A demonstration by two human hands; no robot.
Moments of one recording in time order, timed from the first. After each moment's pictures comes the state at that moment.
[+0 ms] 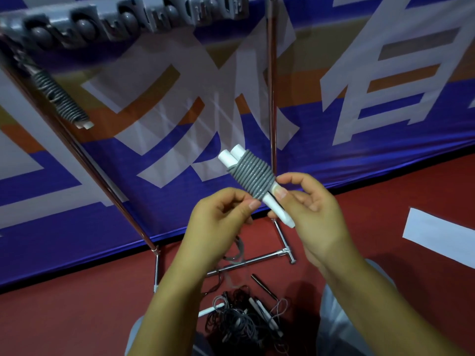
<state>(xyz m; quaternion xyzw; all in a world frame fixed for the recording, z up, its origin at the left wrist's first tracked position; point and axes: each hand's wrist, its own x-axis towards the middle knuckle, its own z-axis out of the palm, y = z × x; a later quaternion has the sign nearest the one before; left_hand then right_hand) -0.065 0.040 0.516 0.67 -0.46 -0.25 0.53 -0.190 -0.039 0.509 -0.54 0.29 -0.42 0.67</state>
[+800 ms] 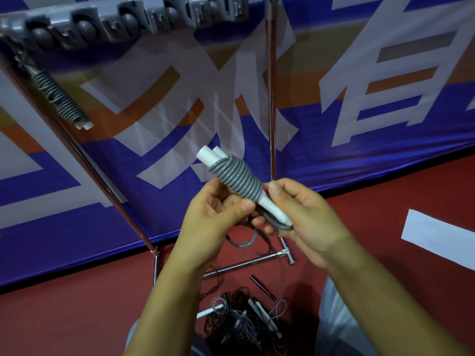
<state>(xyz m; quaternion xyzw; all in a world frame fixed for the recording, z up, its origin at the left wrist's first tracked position) -0.058 0.036 0.513 0.48 -0.41 -0.39 0.67 -0.192 -0.040 0.517 -0.54 0.23 -0.29 0.75</state>
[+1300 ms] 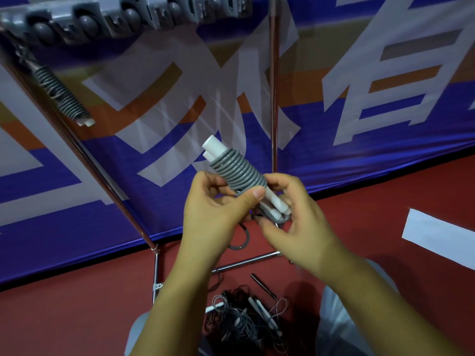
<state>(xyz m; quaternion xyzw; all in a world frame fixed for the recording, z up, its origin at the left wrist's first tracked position) -0.072 0.035 0.527 0.58 -0.35 -0.25 0.69 -0.189 -0.037 0.494 -0.77 0.20 -0.39 0.47</state>
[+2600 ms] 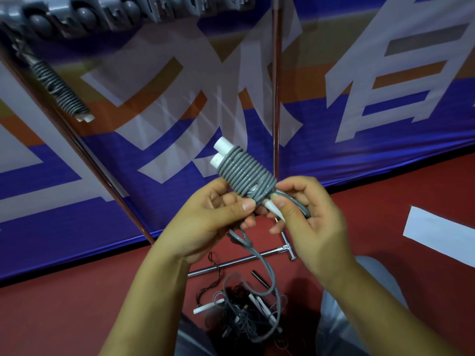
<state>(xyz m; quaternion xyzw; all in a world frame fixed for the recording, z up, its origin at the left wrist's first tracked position) -0.037 0.044 0.522 0.46 -0.41 -0.53 0.58 -0.191 -0.023 0.497 -0.64 0.20 -0.49 0.56</state>
